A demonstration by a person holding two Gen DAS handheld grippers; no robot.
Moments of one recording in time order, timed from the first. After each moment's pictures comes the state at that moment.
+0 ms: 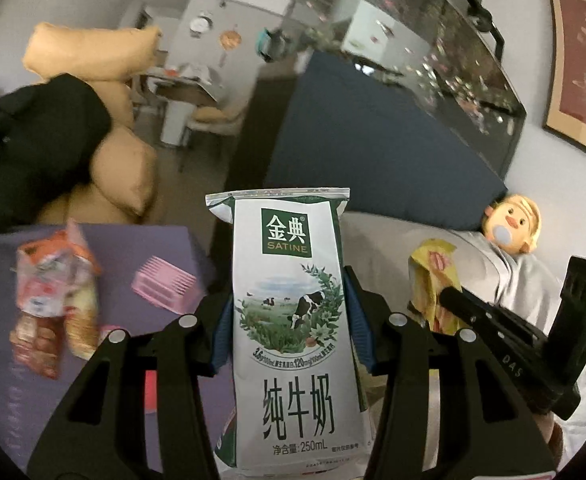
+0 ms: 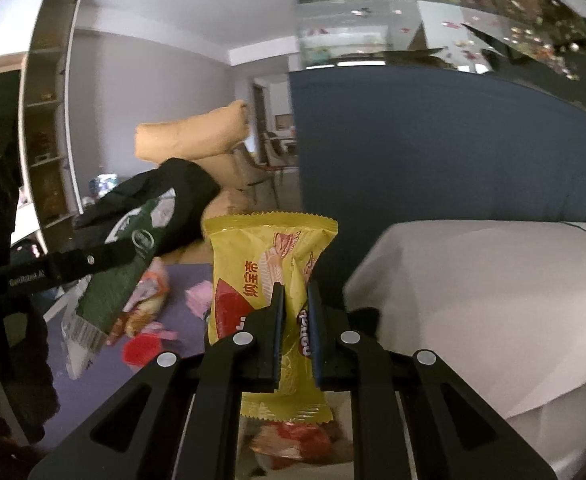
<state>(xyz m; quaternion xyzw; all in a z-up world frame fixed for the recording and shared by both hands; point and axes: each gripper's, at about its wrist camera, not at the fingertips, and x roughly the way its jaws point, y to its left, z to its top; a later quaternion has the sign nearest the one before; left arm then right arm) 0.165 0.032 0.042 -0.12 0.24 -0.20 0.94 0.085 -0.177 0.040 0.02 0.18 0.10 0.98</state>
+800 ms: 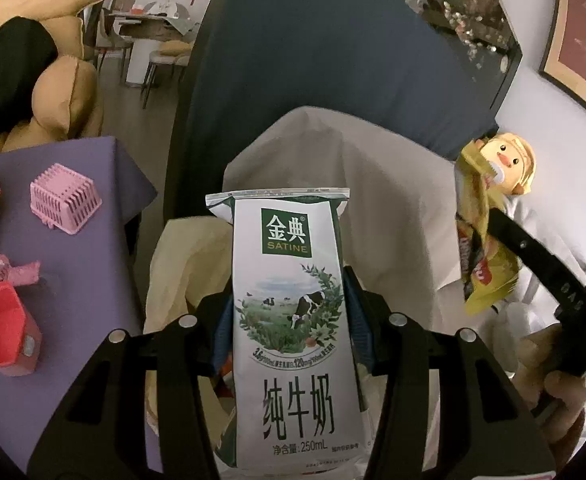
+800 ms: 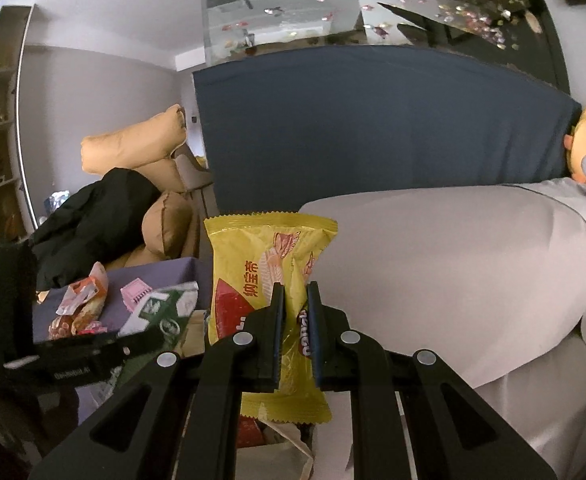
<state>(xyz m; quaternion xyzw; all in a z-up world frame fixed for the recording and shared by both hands) 0.201 -0.057 -0.043 -0.11 0.34 -0.26 0.90 0.081 -0.247 0.015 0.06 0.19 0.01 0.98</state>
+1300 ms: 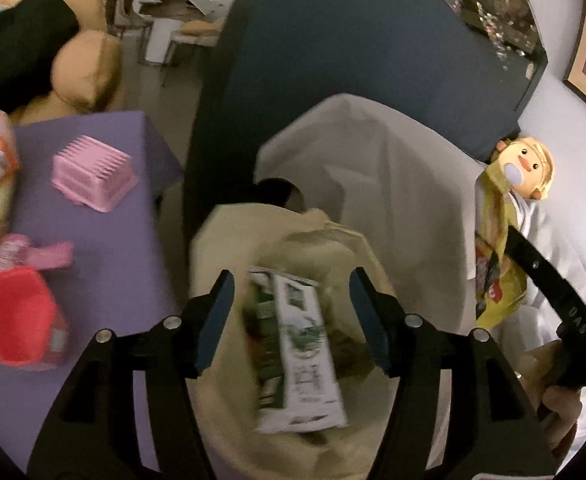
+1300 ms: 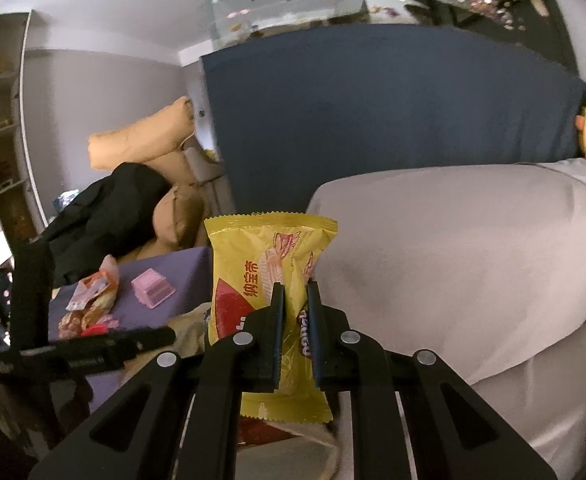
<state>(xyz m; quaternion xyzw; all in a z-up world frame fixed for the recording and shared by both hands) 0.211 -0.020 -0.048 -0.11 0.37 -0.22 0.89 0.093 -0.226 -0.004 0.07 0.21 0.05 0.97</state>
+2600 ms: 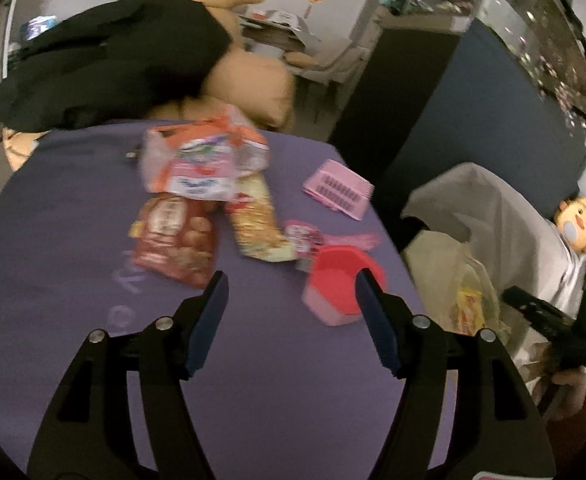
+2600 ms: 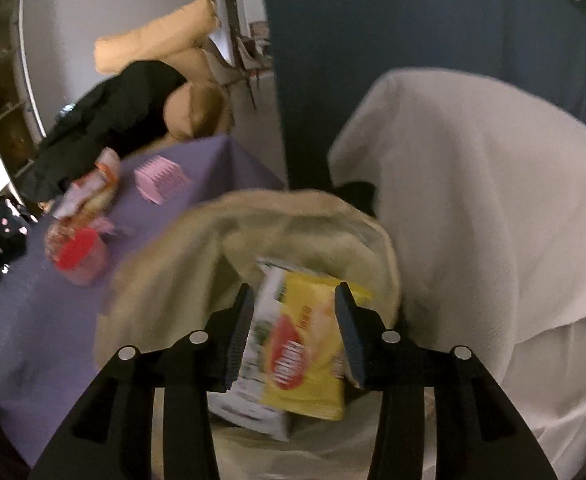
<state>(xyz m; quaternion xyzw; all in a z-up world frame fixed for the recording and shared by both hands) 0.145 0.193 -0.059 -0.16 0.34 -0.06 0.92 0.138 -0.150 -0.056 0.02 0.35 0.08 0.93</state>
